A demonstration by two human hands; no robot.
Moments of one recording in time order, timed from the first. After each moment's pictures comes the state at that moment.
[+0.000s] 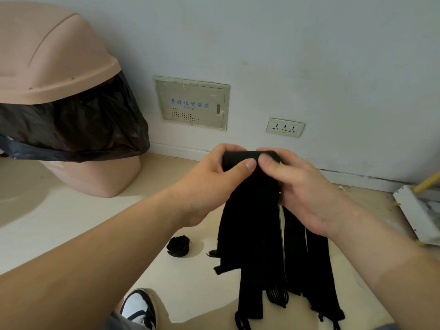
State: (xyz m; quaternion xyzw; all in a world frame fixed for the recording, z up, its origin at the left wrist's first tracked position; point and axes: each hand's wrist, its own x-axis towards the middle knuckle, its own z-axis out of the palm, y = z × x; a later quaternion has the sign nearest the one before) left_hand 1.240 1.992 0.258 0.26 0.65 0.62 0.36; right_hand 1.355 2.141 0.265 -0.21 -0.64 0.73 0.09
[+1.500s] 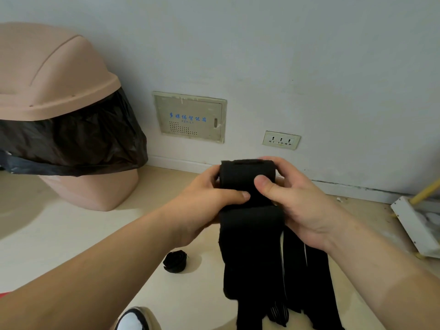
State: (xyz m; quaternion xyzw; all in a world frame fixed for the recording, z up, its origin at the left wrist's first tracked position) left_hand 1.243 1.987 0.268 0.21 0.62 0.63 0.42; right_hand 1.355 2.147 0.263 -0.21 -0.61 0.76 0.10
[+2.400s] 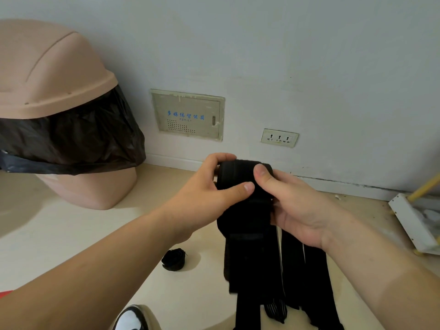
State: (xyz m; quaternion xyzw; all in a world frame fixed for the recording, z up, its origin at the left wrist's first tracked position) left_hand 1.244 1.988 0.266 0.29 0.67 0.60 0.33; right_hand 1.355 2.147 0.264 -0.21 -0.61 0.76 0.03
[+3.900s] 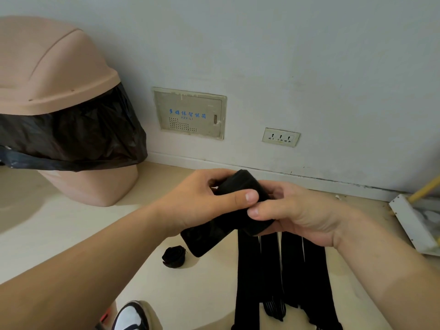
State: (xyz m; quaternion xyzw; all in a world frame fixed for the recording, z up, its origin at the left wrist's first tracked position) left_hand 1.235 1.976 0.263 0.38 0.69 0.52 0.34; right_hand 1.365 2.163 0.263 -0.14 -0.70 0.69 -0.11
